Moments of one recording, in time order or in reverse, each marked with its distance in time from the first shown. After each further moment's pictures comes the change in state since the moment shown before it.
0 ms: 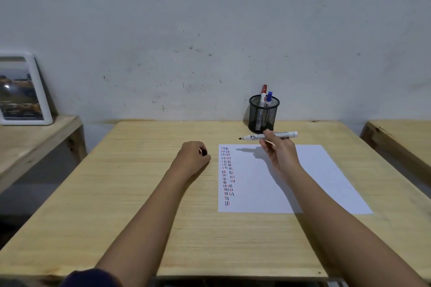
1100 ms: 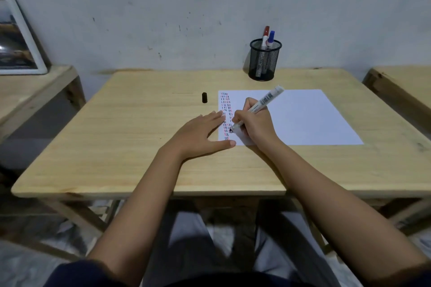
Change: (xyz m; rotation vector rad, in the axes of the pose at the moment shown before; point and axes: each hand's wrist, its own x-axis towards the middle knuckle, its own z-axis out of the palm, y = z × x) left_hand -0.102 0.007 0.005 0.207 -0.302 0.314; right_hand -0.092 0.042 0.020 -0.623 -0.138 -0.141
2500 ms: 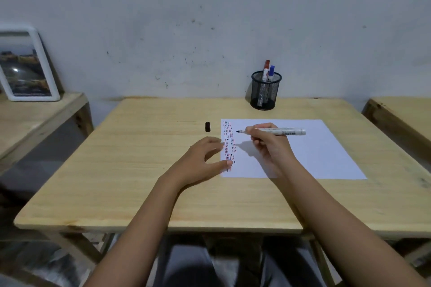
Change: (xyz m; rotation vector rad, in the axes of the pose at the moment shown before) left_hand 0.005 -0.005 -0.006 -0.421 0.124 -0.051; right_hand 0.013 -0.014 -0.025 0.474 0.011 0.141
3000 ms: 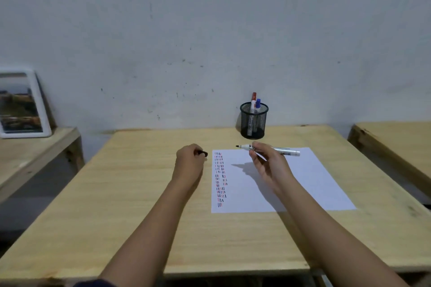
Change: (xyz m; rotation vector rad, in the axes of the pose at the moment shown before) left_hand 0.072 0.011 -0.007 -0.115 0.480 -0.199; right_hand 0.024 -0.028 -0.009 0.331 0.100 0.095
